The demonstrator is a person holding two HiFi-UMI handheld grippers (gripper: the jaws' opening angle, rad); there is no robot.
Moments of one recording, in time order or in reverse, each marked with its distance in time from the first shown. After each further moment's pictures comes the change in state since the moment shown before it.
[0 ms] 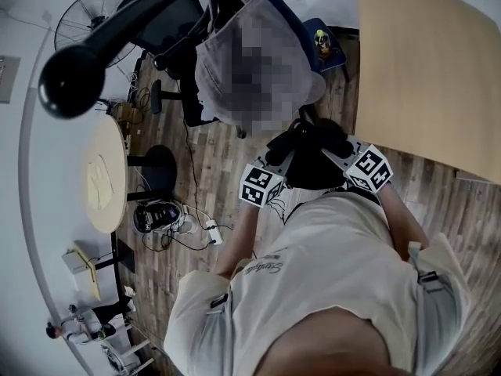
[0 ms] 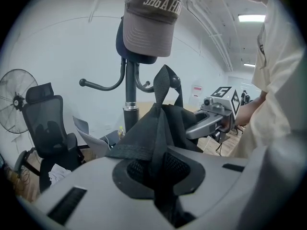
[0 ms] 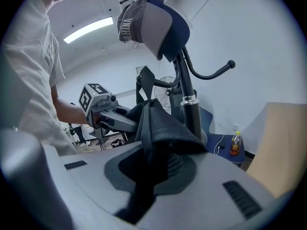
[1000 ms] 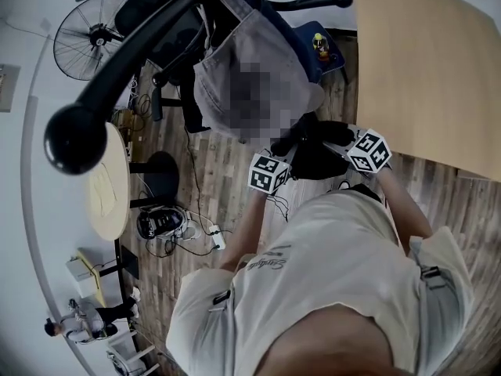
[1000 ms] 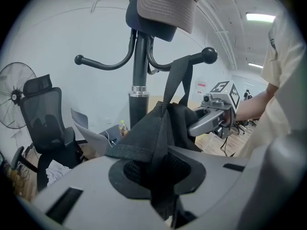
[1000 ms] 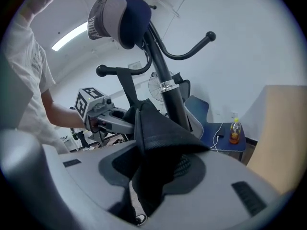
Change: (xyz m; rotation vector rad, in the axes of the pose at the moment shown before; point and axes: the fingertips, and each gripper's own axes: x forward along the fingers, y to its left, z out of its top) left arm 0.050 0.031 -0.014 -0.036 0.061 0.004; right arm 0.020 -0.056 -0.021 0.125 0.068 0.007
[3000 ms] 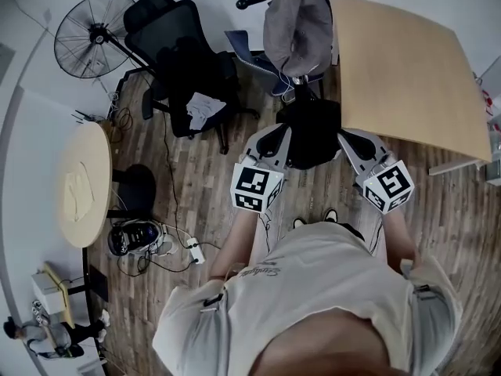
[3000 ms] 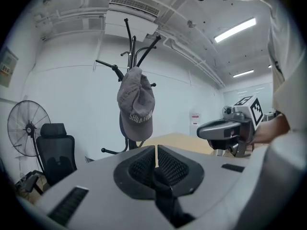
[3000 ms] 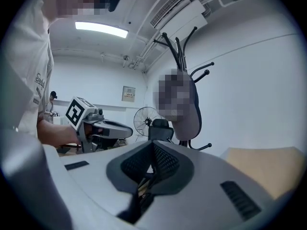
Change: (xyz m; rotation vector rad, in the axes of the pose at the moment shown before) left arm -0.248 -0.098 0.115 0.129 -0.480 0.060; right arm -0.153 0.235 0.141 -0.306 -0.384 -0.433
